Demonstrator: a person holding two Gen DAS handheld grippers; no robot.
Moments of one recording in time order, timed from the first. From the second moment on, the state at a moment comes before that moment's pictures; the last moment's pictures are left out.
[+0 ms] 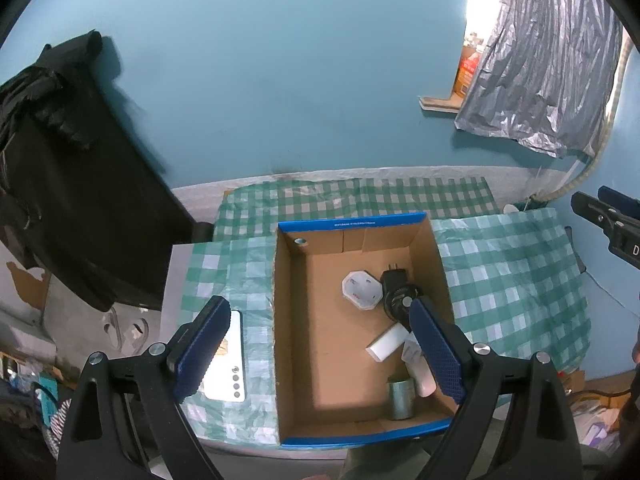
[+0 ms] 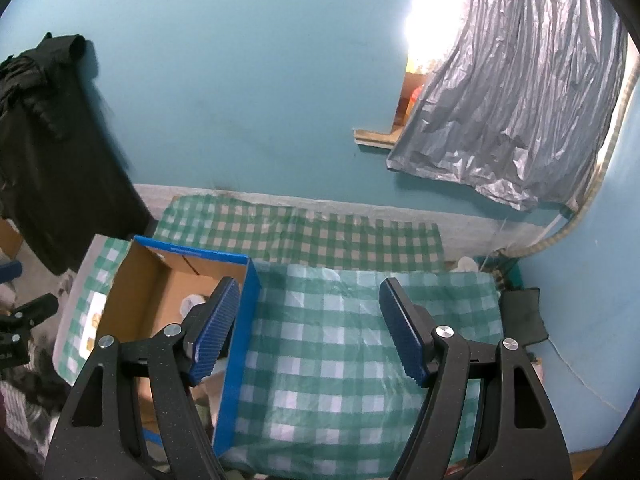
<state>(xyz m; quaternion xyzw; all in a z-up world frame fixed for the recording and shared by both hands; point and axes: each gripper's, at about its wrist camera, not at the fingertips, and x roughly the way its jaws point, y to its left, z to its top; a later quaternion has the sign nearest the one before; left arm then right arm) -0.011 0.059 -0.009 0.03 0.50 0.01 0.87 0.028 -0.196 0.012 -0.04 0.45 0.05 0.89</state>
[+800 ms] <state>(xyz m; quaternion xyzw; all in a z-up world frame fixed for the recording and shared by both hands) -0.013 0.055 -0.012 0.04 0.50 0.01 0.86 0.031 -0.194 0.010 -0.04 0.45 0.05 0.89</state>
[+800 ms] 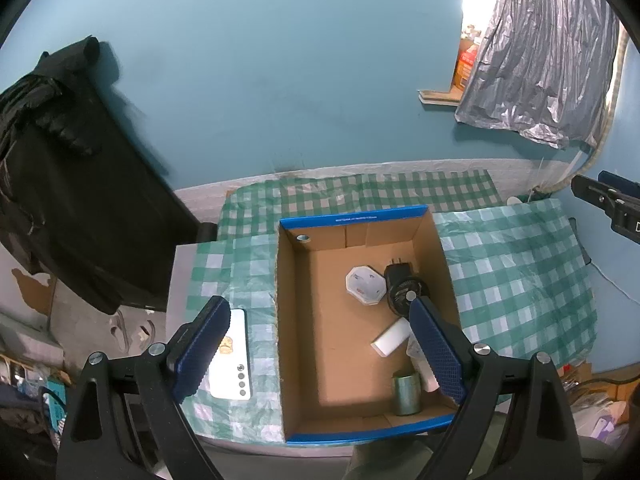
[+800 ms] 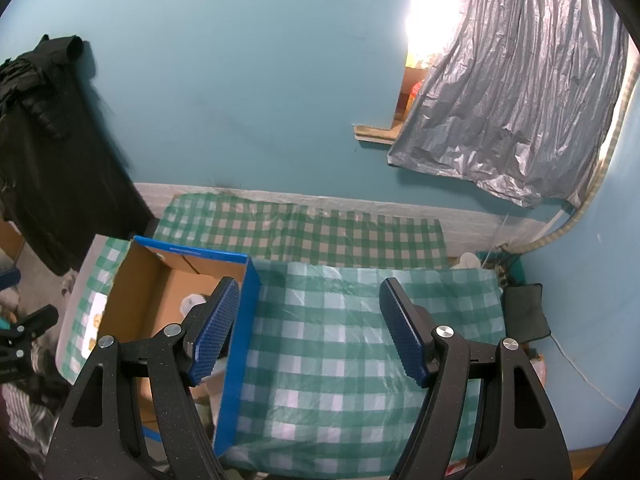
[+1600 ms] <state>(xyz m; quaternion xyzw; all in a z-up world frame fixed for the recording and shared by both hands) 0.000 0.052 -0.011 0.04 0.50 0.01 0.86 0.041 -0.190 0.010 -0.05 0.45 0.07 0.89</state>
